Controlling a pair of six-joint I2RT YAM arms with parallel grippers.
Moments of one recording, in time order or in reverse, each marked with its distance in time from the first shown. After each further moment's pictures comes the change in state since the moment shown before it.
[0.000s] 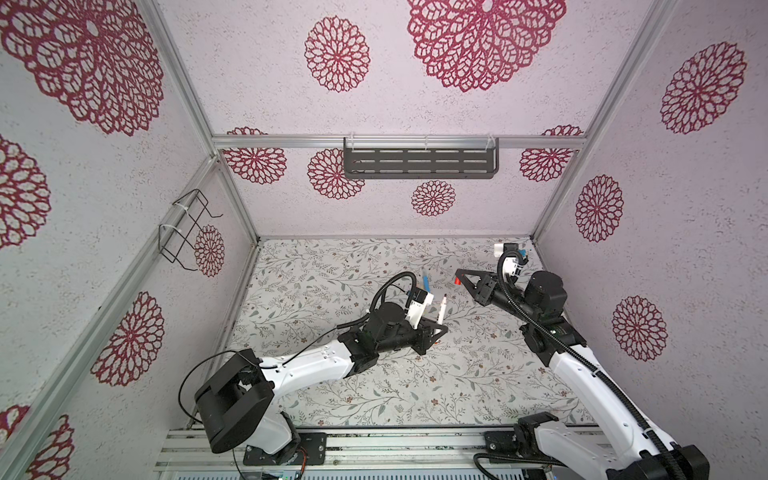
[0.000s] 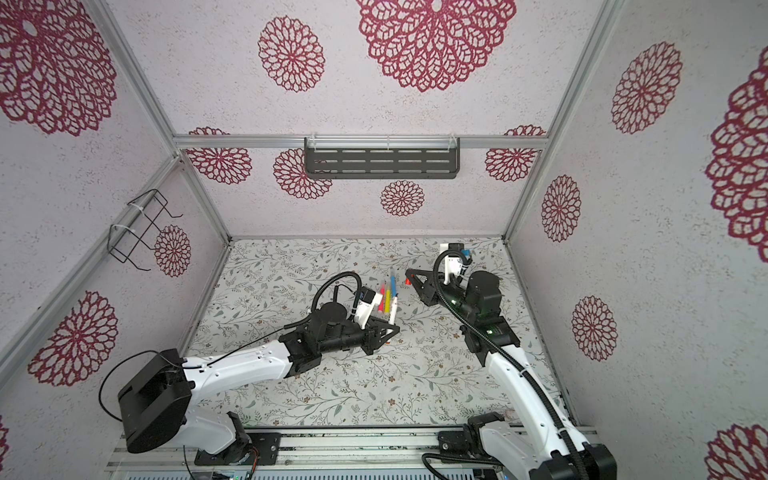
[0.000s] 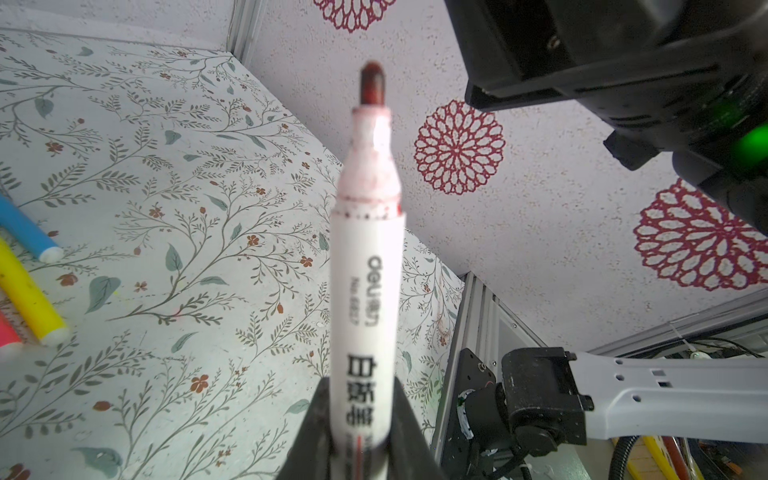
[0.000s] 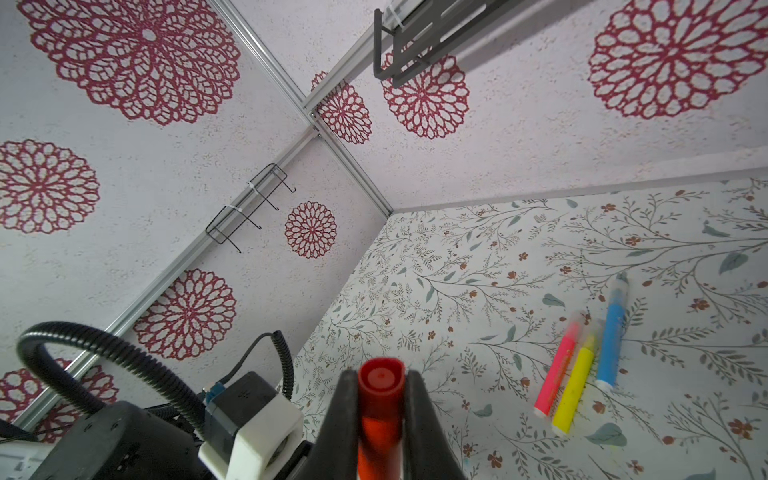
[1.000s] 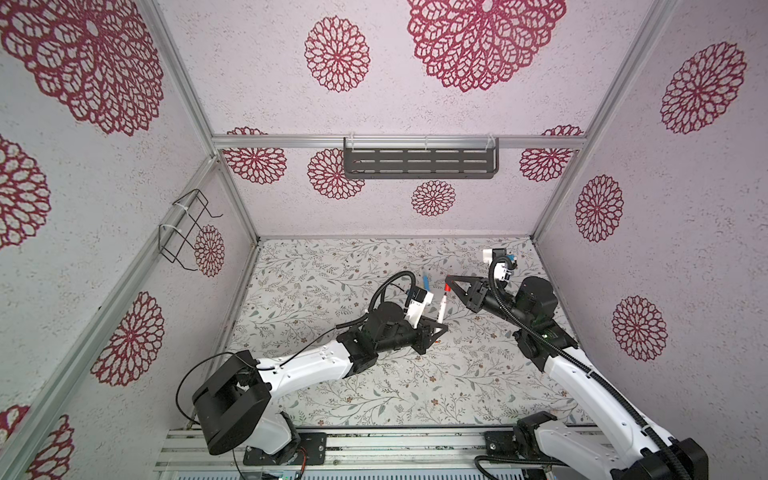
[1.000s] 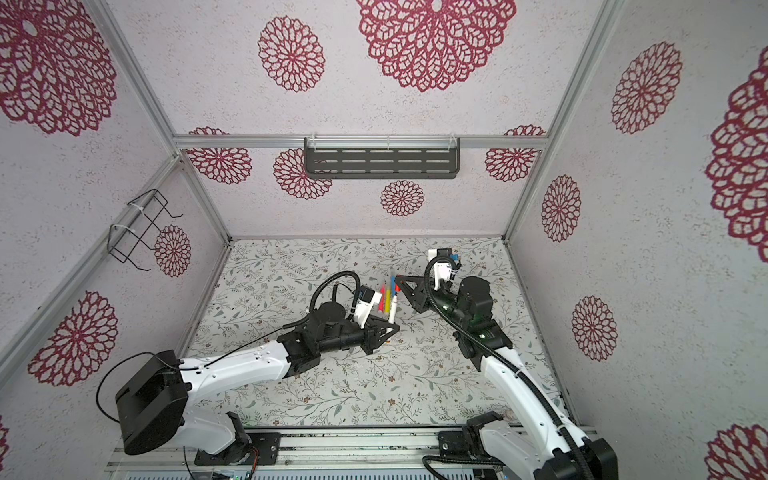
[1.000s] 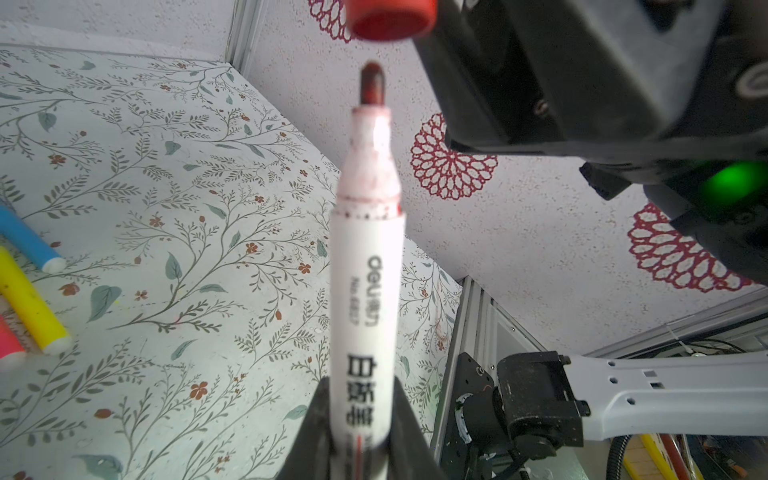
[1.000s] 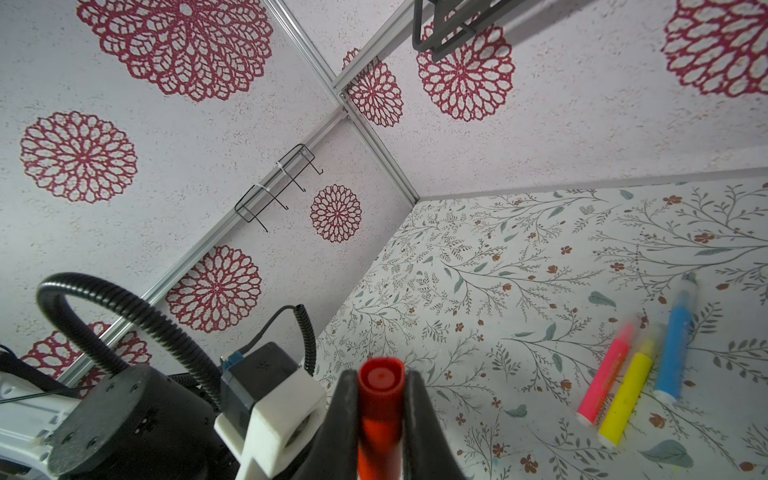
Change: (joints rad) left arm -0.001 -0.021 0.000 0.000 -0.008 0.007; right arm 0.081 0.000 -0.051 0.069 -0.003 0.013
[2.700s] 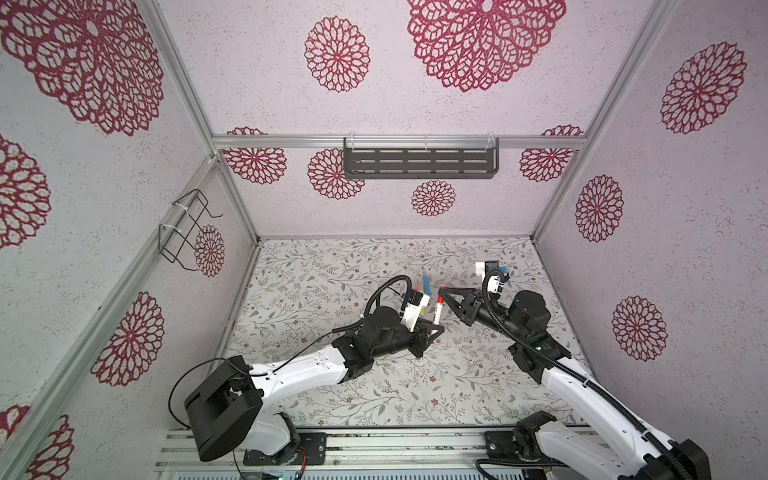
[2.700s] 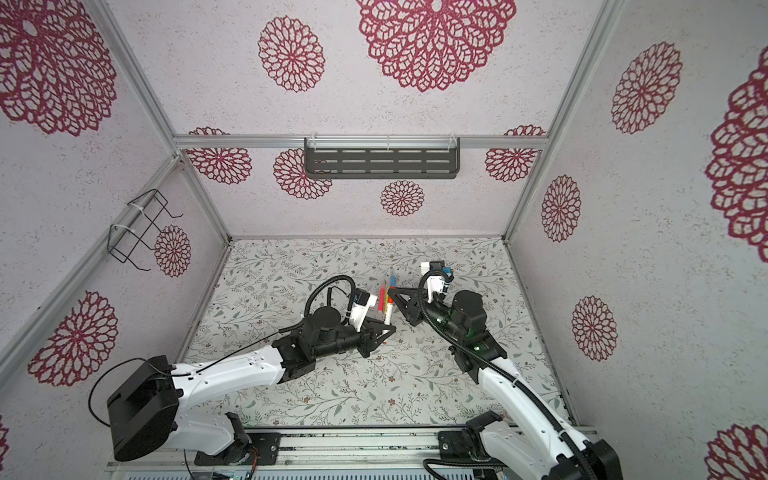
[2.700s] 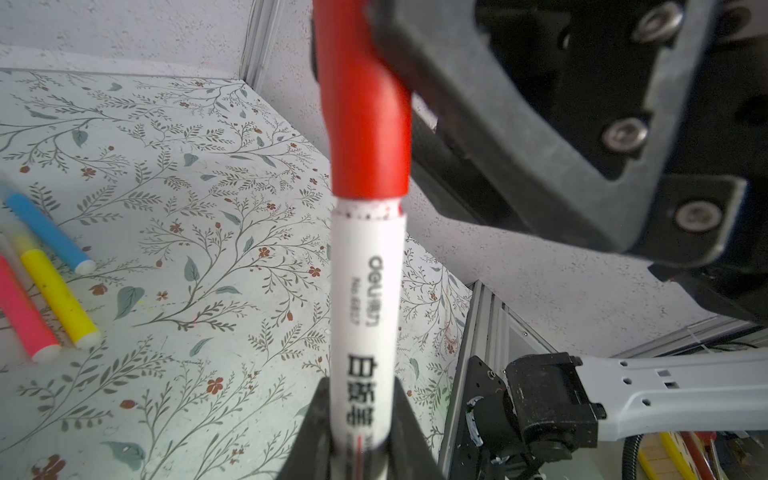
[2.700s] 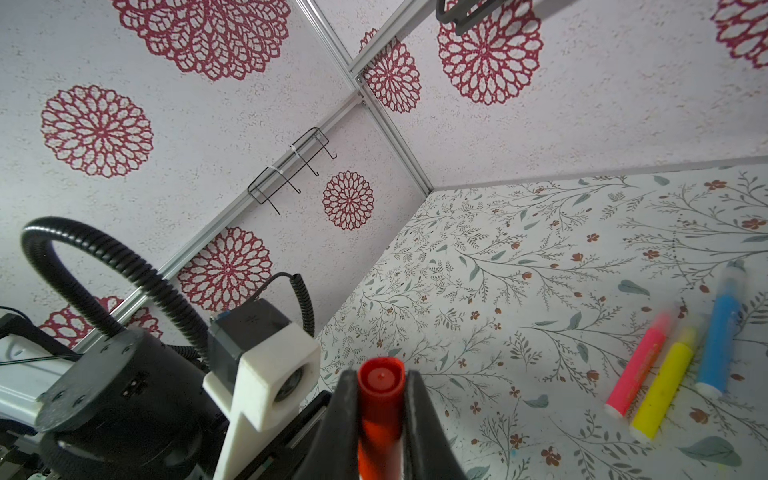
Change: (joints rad) left arm -0.005 -0.050 -0.062 0.035 -0.068 0.002; right arm 0.105 -0.055 -0.109 0.090 0.060 -0.003
